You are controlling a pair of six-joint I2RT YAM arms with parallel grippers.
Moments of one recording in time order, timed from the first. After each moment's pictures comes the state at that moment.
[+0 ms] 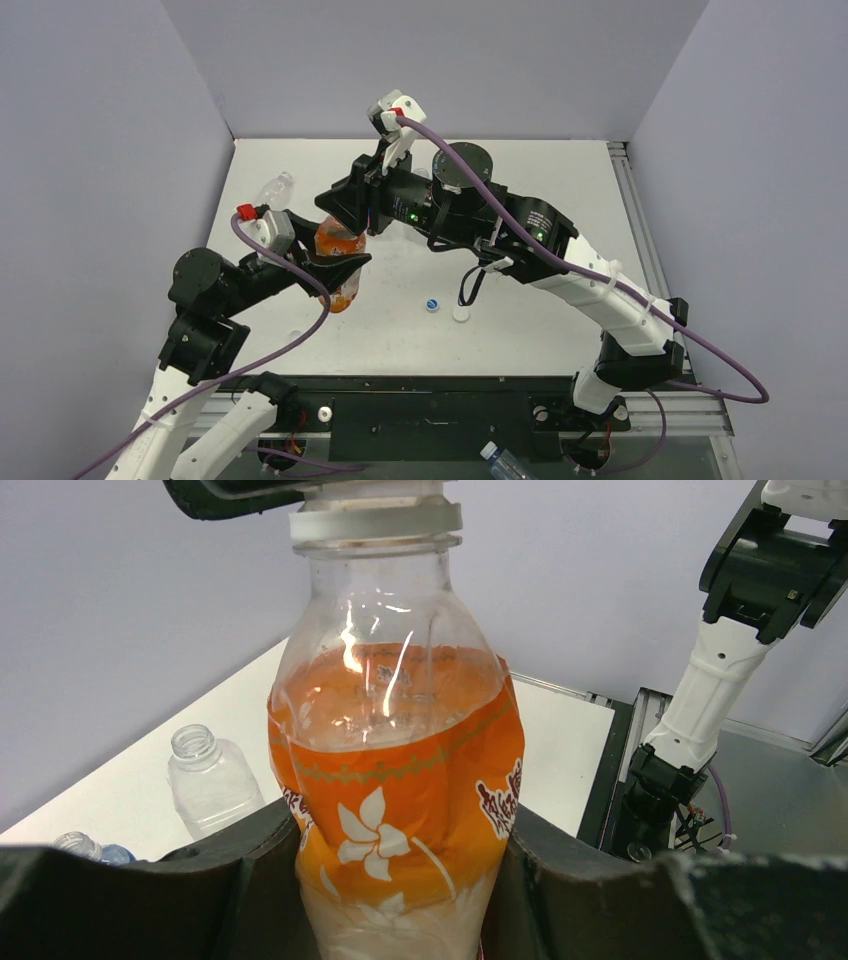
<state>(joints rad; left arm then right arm) -0.44 0.65 0.98 -0.14 0.64 -0.17 1.20 1.65 2.21 -0.58 0.08 0.29</state>
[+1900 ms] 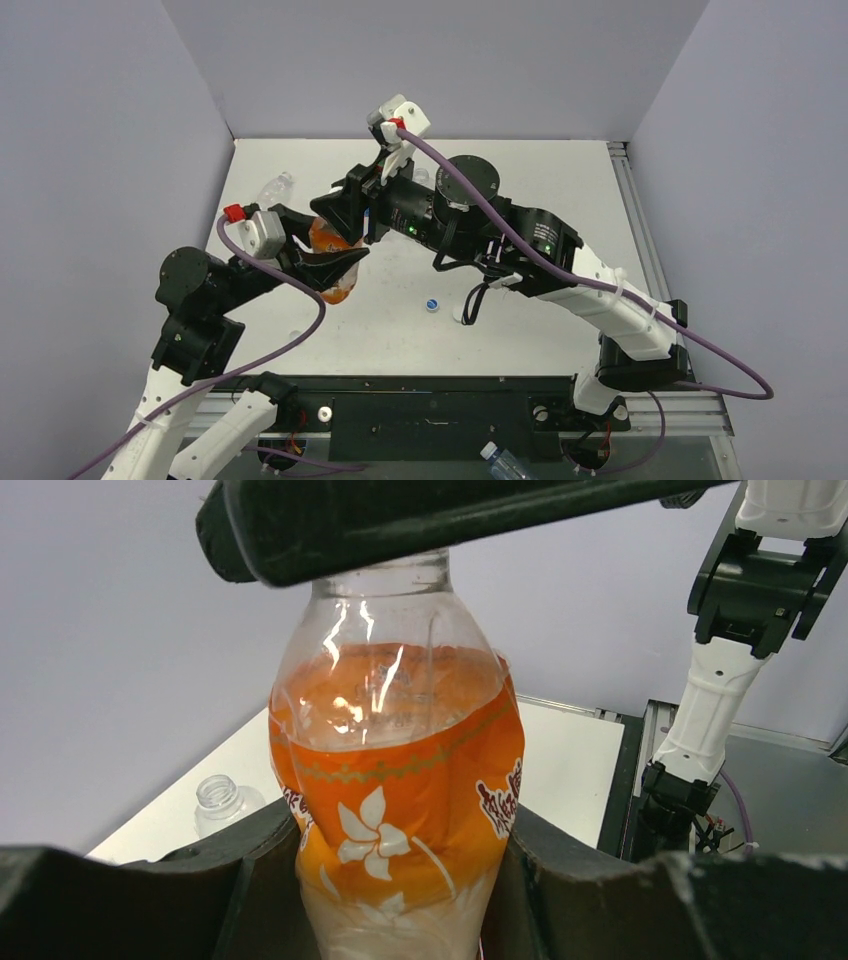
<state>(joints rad) -0.45 0.67 1.05 -0.11 0.66 -0.13 1.28 1.65 2.26 -0.58 0.22 0.22</state>
